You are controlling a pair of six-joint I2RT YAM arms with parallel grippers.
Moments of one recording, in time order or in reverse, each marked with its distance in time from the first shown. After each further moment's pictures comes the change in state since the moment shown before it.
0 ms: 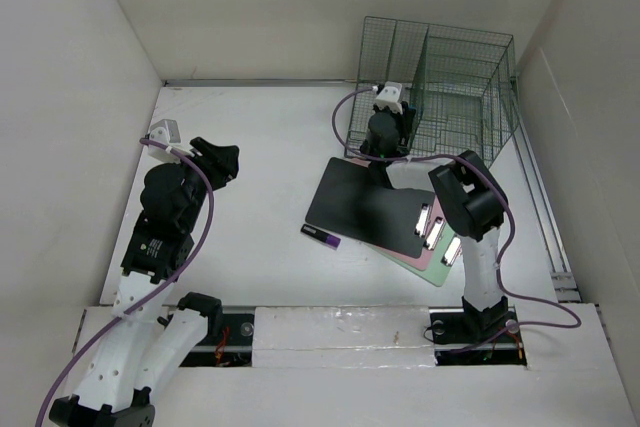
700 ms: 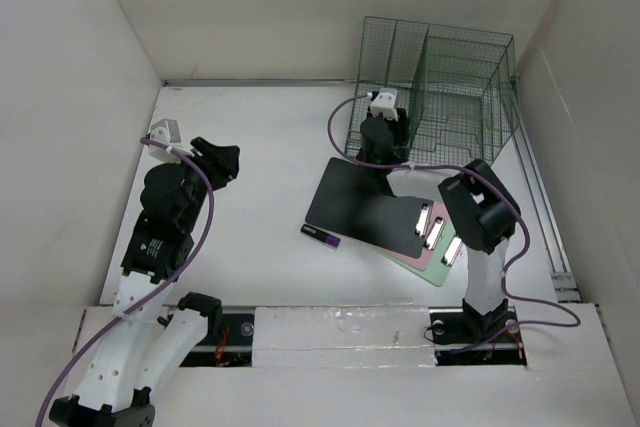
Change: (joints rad) left arm 0.000 0.000 0.000 0.000 0.006 0.000; right arm 0.063 -0.100 -0.076 -0.149 0.000 0.111
